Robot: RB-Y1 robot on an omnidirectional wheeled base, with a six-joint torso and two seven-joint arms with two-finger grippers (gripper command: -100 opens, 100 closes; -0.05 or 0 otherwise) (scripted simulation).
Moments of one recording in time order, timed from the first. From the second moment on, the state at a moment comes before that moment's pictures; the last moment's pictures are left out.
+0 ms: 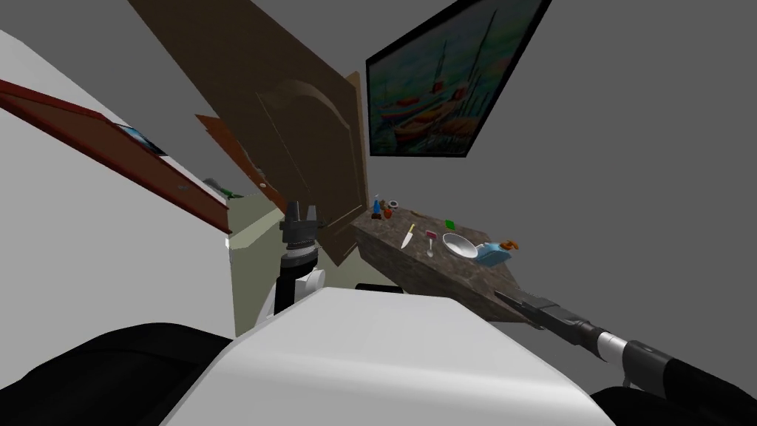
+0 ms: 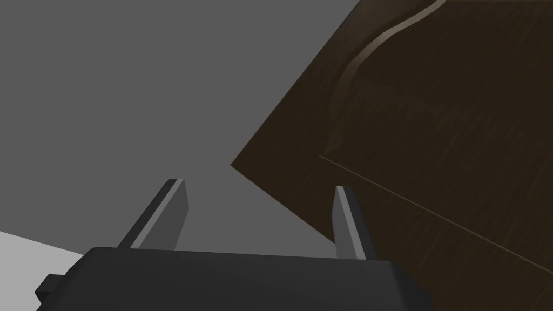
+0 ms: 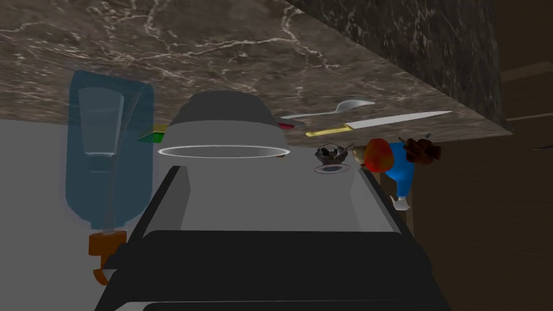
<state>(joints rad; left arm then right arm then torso) 0.54 0.01 0.06 -2.39 -0.04 -0.55 0.08 1.20 -1.04 -0.57 -1.73 0.68 -0.68 -0.12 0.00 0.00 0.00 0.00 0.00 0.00</state>
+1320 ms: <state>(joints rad) 0.54 0.01 0.06 -2.39 -0.04 -0.55 0.08 1.51 -1.46 -0.76 -1.47 0.93 -0.80 -0.21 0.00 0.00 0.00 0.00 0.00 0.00</state>
